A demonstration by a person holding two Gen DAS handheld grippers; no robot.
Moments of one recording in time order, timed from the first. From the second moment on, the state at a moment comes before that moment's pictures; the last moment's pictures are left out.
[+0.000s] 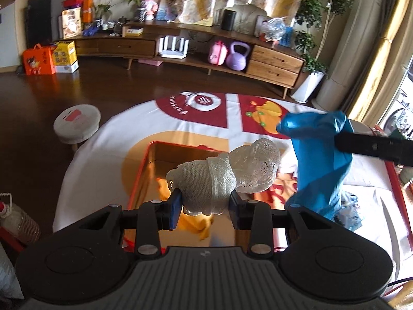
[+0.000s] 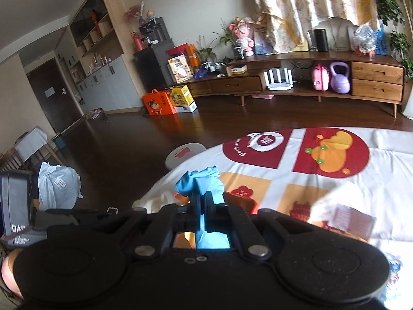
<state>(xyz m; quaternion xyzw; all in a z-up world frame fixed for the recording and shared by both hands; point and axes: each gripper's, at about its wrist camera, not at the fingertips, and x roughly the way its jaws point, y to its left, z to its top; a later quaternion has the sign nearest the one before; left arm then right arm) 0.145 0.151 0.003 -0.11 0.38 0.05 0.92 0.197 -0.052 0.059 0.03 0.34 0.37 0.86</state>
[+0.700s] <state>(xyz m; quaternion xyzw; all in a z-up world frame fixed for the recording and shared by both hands) 0.158 0.169 -0.061 -0.08 0.43 0.06 0.90 0.241 0.025 0.000 0.01 0.39 0.37 0.84</state>
